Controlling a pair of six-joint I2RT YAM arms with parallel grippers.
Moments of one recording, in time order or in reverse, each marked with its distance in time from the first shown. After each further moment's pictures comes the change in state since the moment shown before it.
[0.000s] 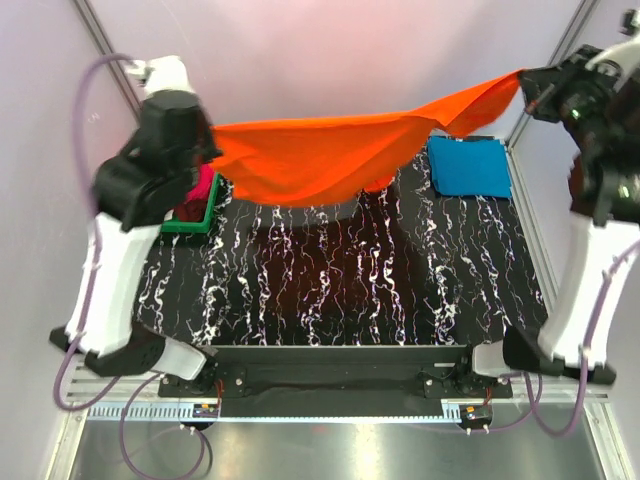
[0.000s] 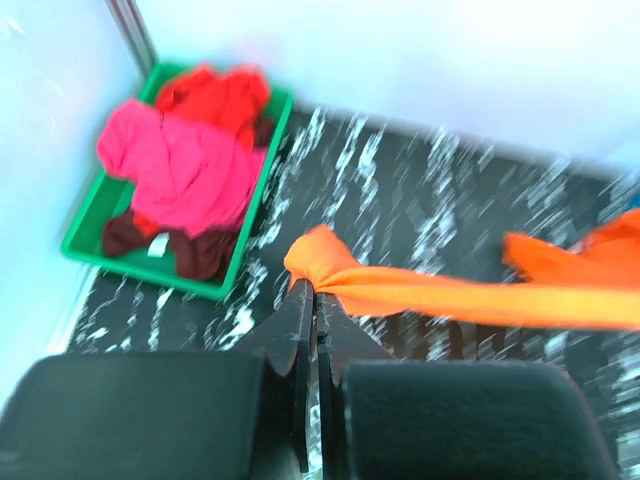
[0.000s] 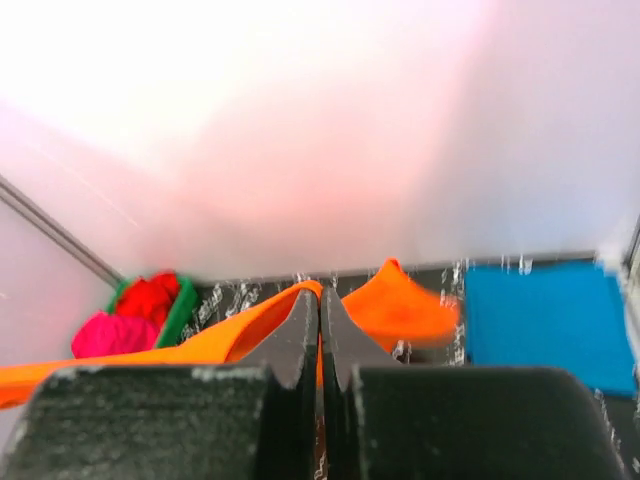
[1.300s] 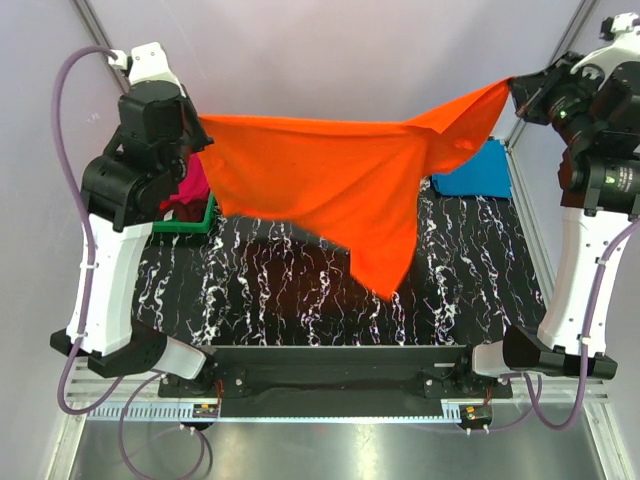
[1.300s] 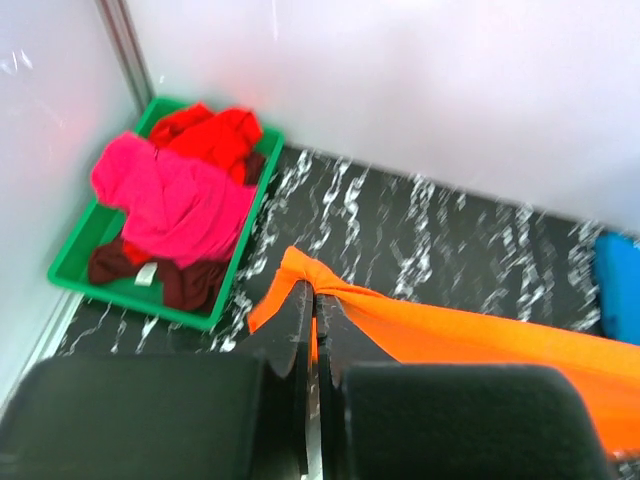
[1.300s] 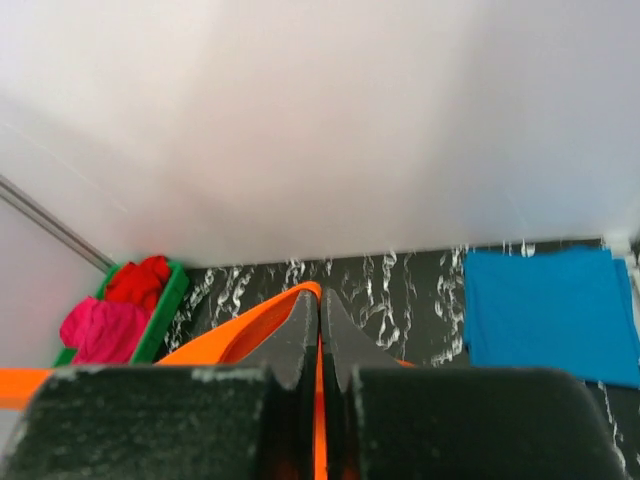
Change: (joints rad) left arm 0.070 -0.015 0.040 0.064 0.059 0.011; right arm 0.000 -0.048 -0.147 0.078 -0.014 -0.014
